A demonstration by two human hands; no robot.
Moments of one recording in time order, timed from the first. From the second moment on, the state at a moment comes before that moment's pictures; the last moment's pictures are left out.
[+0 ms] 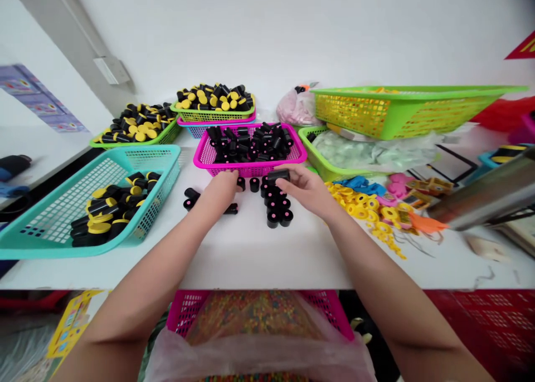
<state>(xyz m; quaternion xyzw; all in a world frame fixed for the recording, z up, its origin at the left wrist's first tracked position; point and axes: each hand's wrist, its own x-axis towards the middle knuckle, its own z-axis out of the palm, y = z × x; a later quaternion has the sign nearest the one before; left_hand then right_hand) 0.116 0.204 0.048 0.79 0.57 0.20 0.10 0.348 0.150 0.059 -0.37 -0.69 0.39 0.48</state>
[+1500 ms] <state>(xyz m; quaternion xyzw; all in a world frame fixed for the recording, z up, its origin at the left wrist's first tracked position) 0.108 0.178 0.031 0.76 0.58 0.20 0.19 0.287 0.182 0.058 -0.47 -0.87 0.03 0.14</state>
